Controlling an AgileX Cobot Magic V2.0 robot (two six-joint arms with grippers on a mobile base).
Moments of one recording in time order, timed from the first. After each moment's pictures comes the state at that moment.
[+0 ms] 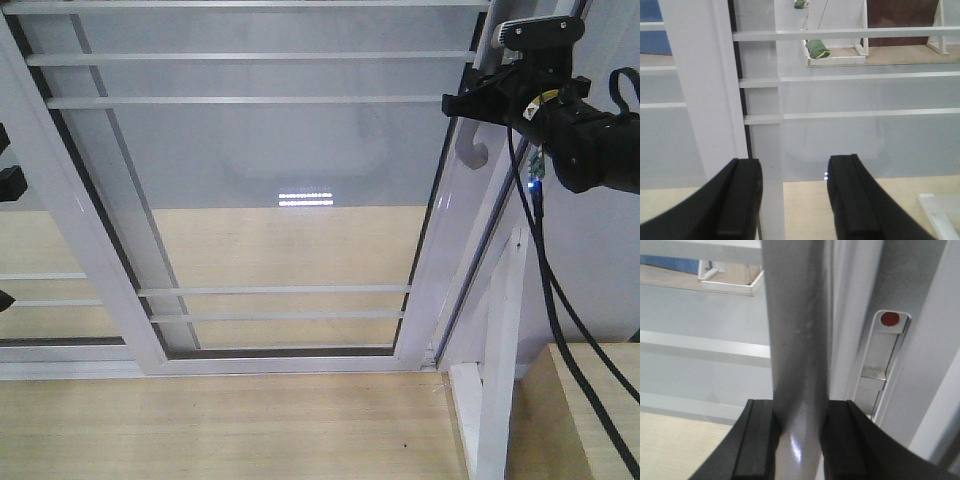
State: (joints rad) left arm 0.00 1.01 -0.54 0.19 -0.17 -0.19; right arm 0.13 1.88 -1.14 -0.14 -0.39 0.09
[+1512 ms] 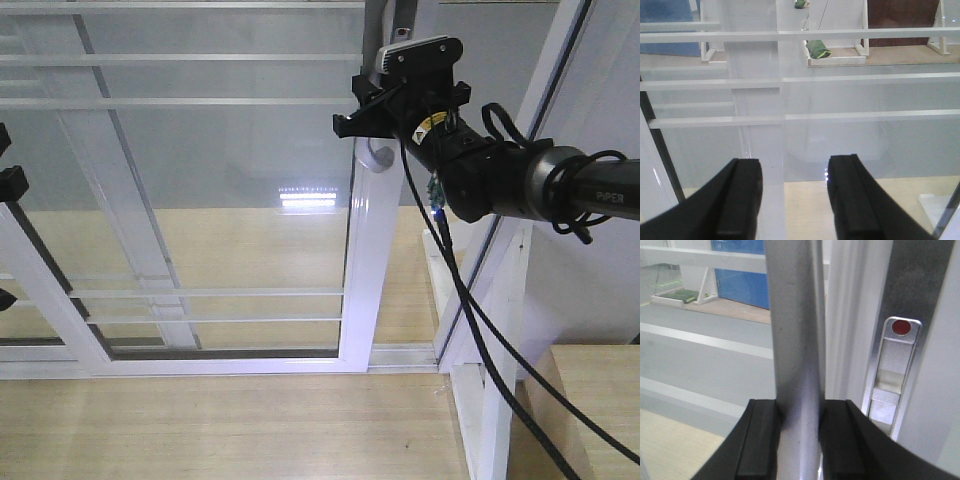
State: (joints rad) left arm 0.00 1.01 -0.54 0.19 -0.17 -0.19; right arm 0.40 1.99 -1.17 -0.04 -0.60 0.05
